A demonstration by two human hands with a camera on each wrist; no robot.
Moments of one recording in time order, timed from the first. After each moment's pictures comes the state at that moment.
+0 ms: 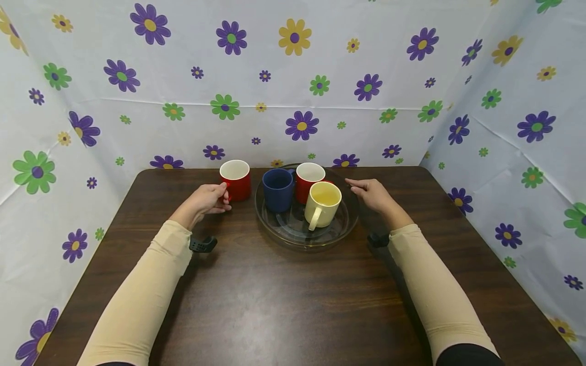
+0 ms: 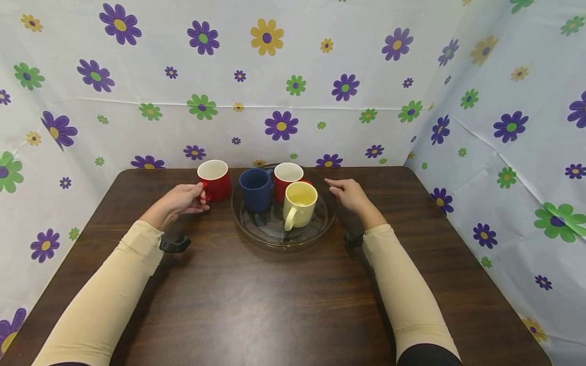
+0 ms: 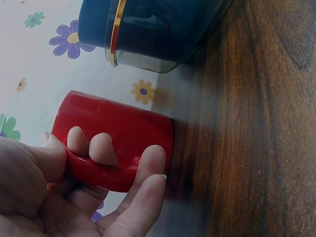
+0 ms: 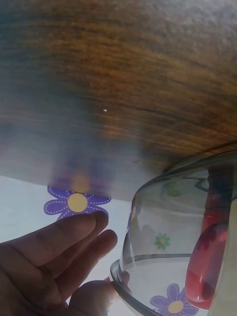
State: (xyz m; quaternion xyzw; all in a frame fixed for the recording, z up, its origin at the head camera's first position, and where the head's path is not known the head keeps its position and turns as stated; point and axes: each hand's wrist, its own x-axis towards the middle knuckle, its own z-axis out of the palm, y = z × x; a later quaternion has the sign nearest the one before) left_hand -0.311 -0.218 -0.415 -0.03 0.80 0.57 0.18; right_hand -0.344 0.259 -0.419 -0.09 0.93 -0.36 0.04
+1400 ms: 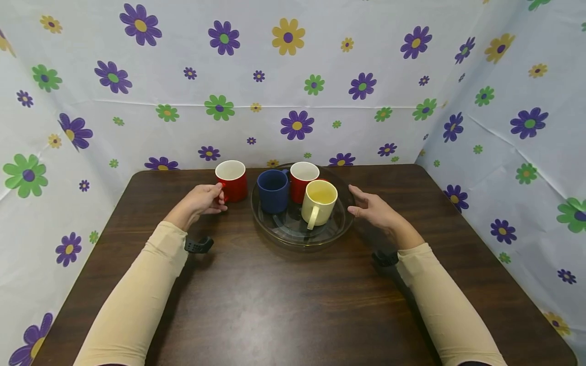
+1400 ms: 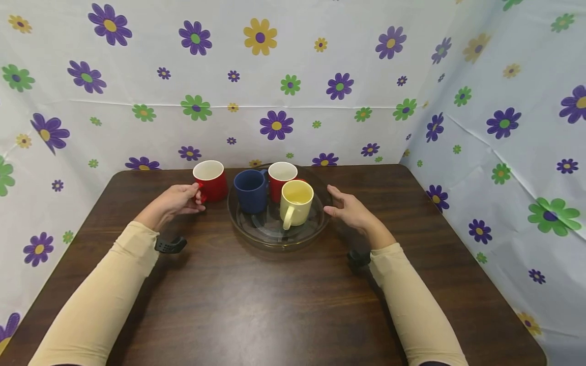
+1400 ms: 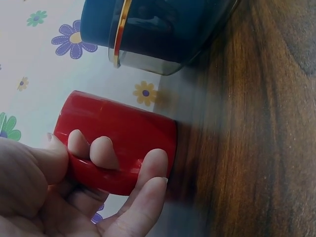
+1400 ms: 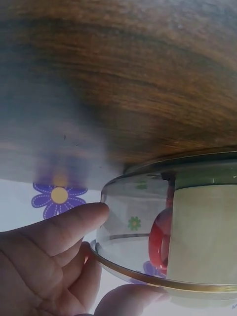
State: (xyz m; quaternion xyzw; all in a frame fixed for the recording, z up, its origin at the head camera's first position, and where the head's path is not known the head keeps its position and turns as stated) left_hand -0.313 -0.217 -0.413 -0.03 0.79 0.58 0.19; right_hand -0.293 0.271 -0.415 -0.16 0.88 -0.43 0.15
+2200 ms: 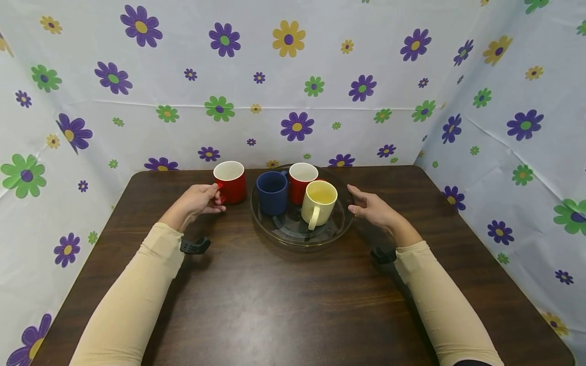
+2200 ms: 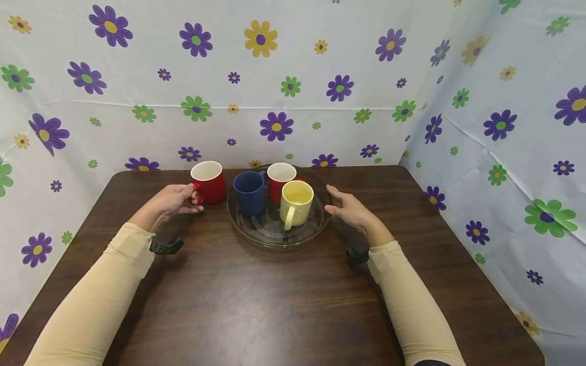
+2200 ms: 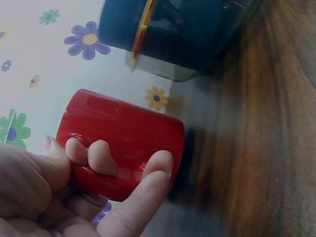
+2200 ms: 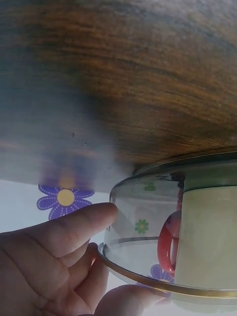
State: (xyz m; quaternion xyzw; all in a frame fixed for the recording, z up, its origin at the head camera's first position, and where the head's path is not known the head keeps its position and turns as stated) left_hand -0.312 -0.225 -0.409 -0.03 0.77 0.61 0.18; right_hand -0.300 0.271 -0.417 -0.15 0.86 -0.45 0.16
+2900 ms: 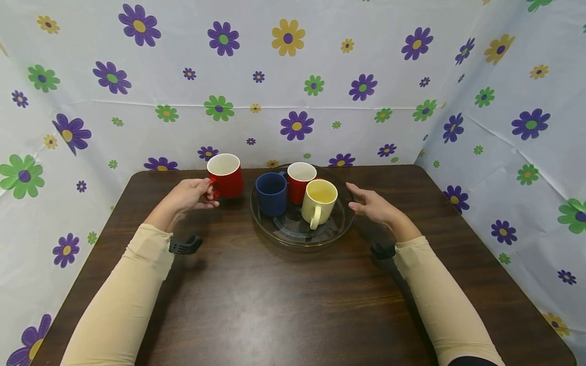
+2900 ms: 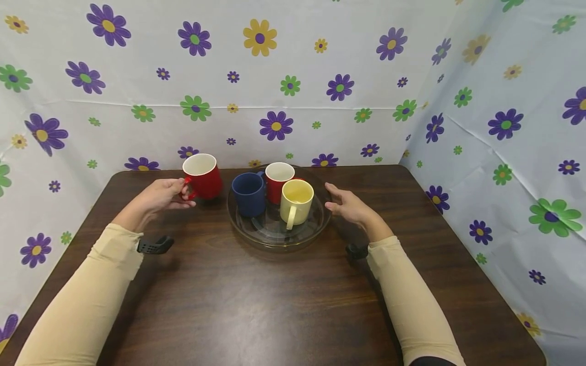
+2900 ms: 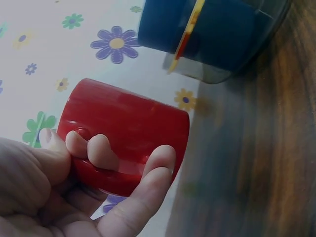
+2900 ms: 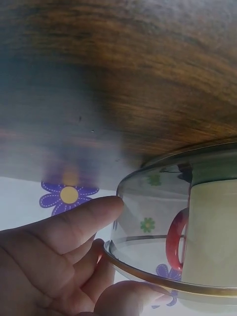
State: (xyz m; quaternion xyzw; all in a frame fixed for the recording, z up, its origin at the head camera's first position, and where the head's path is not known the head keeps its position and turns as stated) left_hand -0.303 -0.239 -0.387 0.02 0.78 0.60 0.16; right_hand -0.311 0.271 -0.414 -0.16 0.86 -0.45 0.18
